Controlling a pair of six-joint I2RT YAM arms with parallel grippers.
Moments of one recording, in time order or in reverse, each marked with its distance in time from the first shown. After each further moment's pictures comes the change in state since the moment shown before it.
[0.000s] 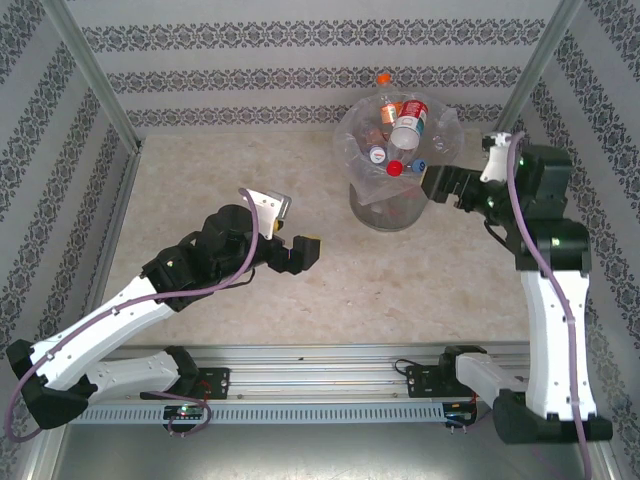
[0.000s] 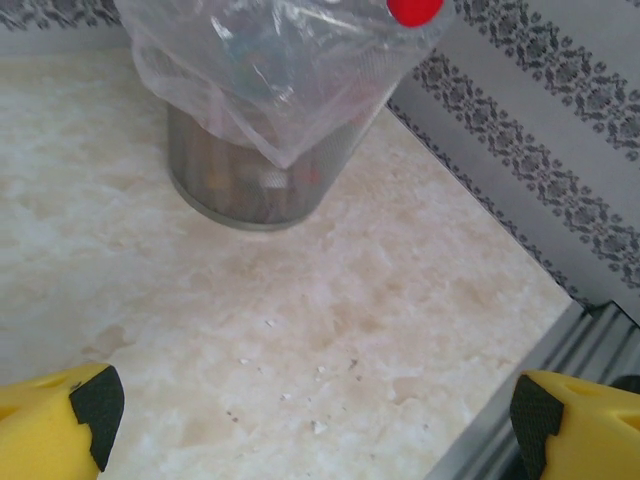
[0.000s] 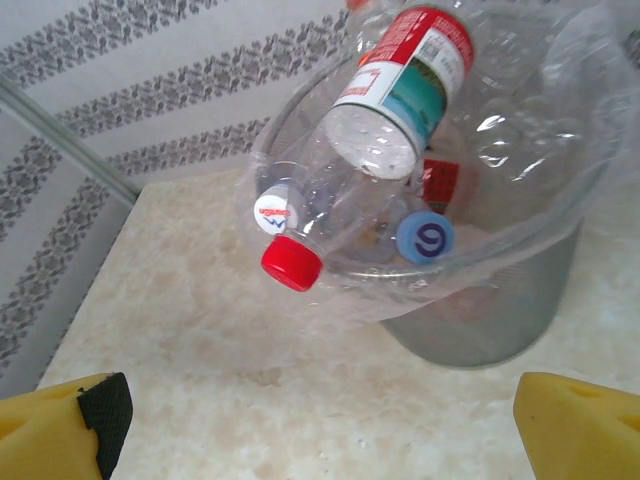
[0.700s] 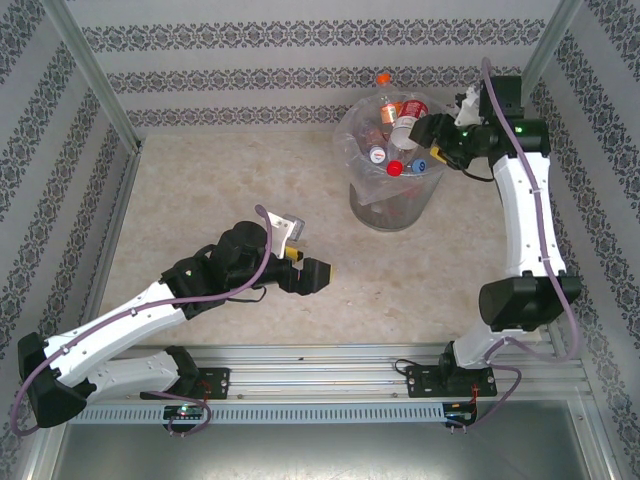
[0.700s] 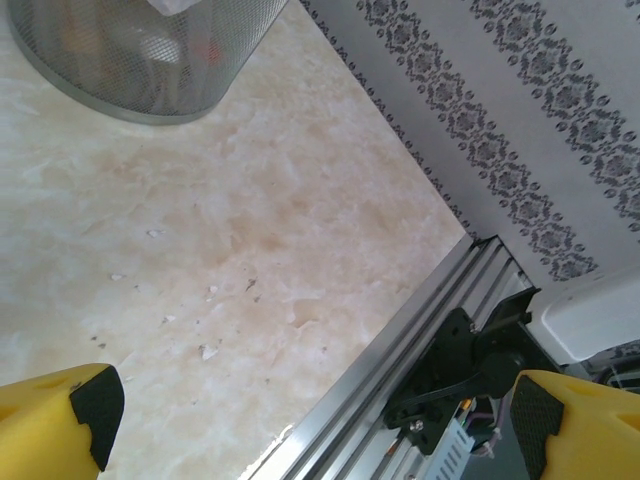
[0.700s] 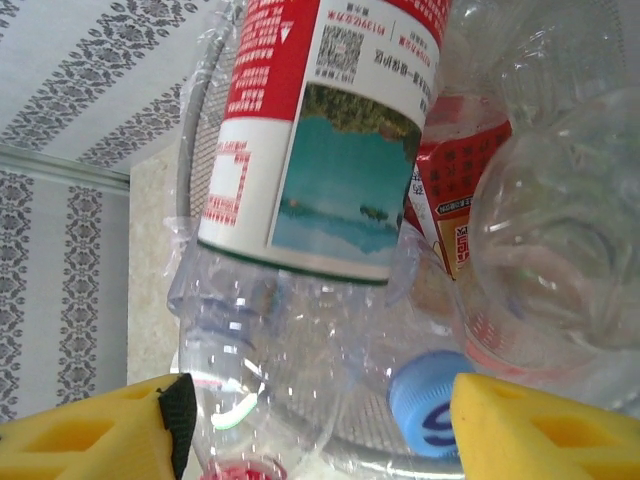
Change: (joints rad) left arm -0.025 0.003 -0.173 0.120 0.238 -0.177; right arm -0.001 0.629 0.483 -0.202 -0.100 0.210
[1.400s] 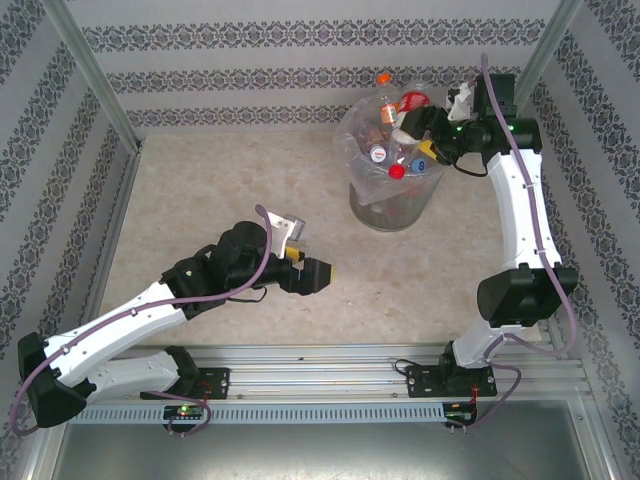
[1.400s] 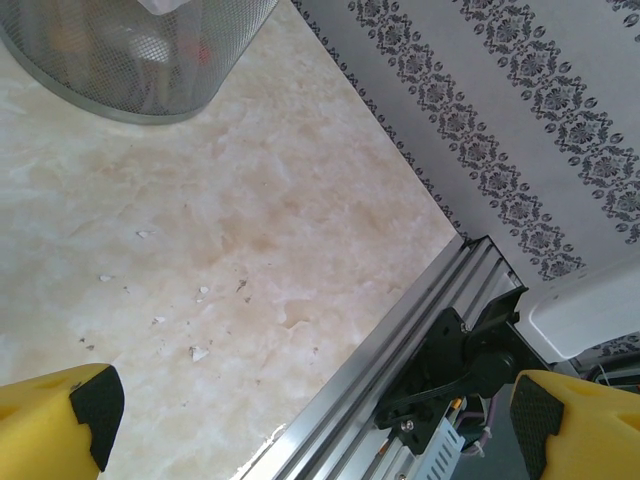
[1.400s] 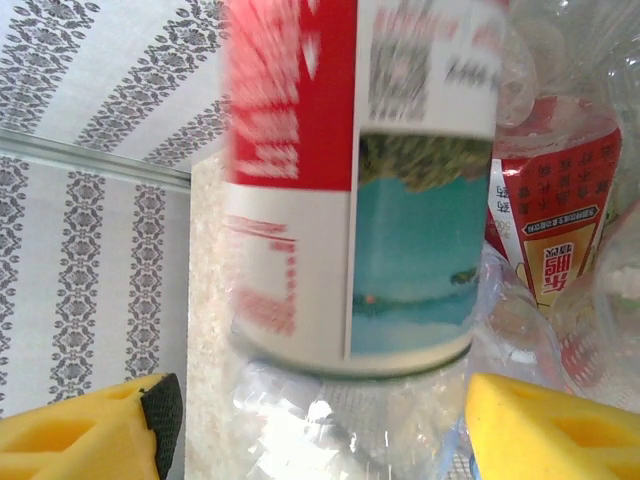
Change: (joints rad) left arm -0.003 -0.001 -0.008 0.029 0.018 -0.019; right arm 0.009 0.054 0.016 0.088 -0.111 0.083
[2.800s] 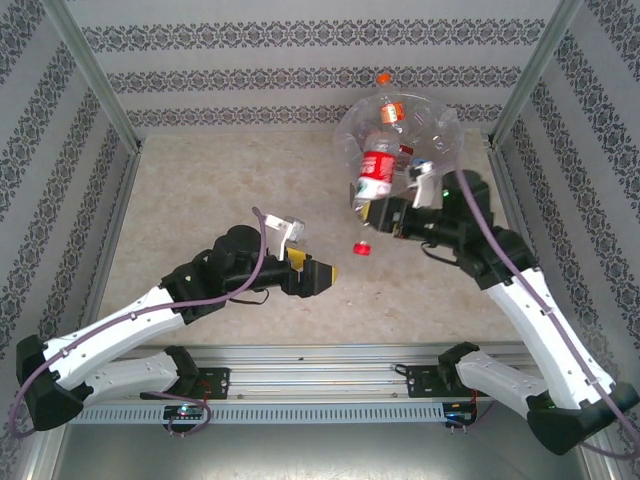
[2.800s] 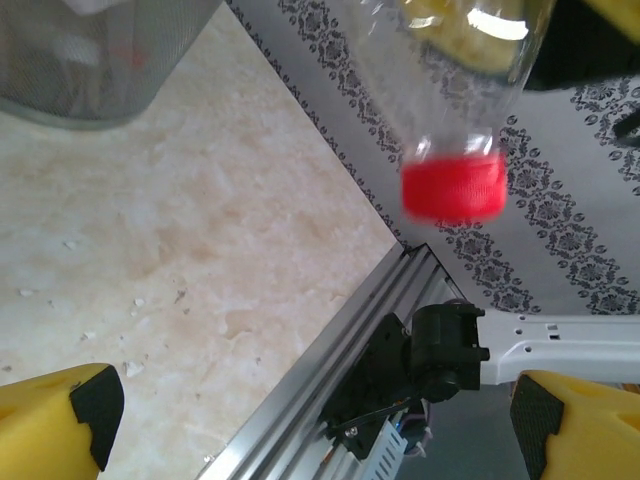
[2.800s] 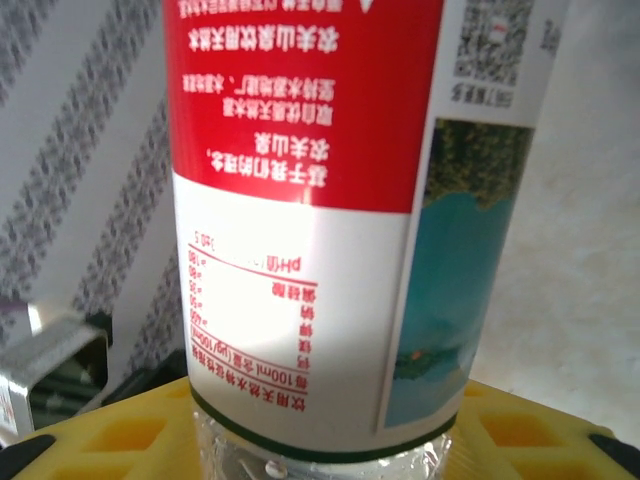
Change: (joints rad) left arm -0.006 -0.031 -0.051 0.125 0.072 -0.055; right arm 0.400 -0.692 -0.740 0.348 0.135 0.079
